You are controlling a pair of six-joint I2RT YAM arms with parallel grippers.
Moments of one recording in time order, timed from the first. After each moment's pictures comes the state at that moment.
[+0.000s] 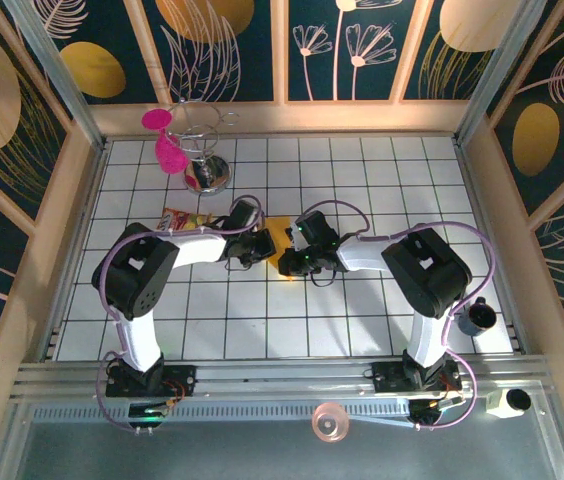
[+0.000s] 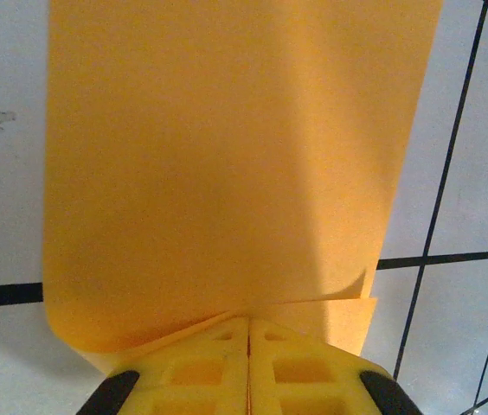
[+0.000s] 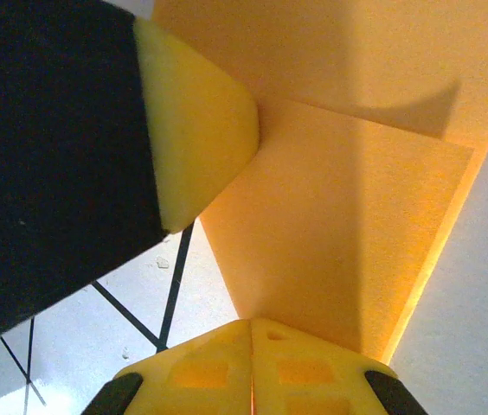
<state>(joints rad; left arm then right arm) -0.59 1.88 1.00 -0.11 0.25 -0.93 0.70 1.84 0.90 -0.02 -0.44 0.55</state>
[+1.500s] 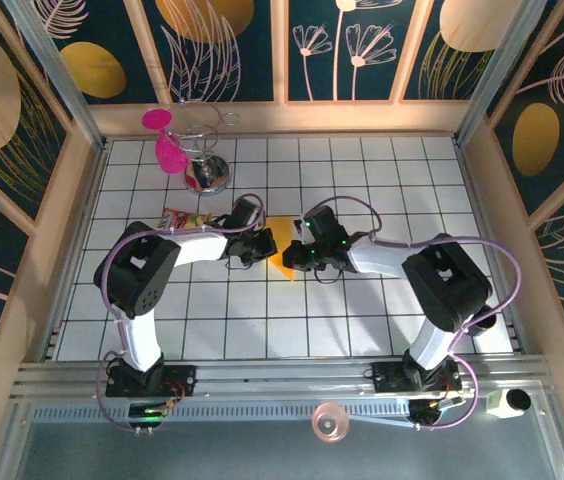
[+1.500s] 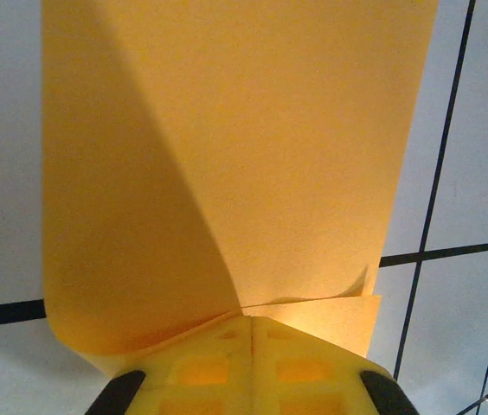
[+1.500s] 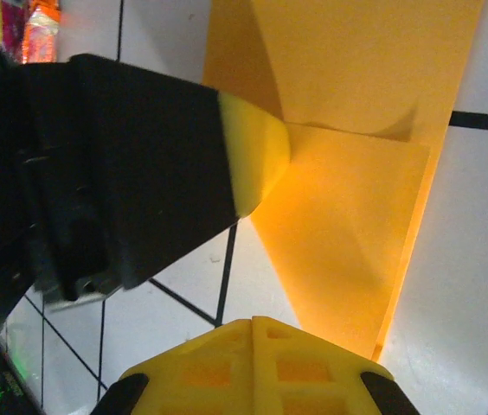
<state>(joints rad) -0.59 1.89 1.02 -0.12 0.27 -0.89 0.68 1.72 0.88 -0.05 -0.41 0.68</state>
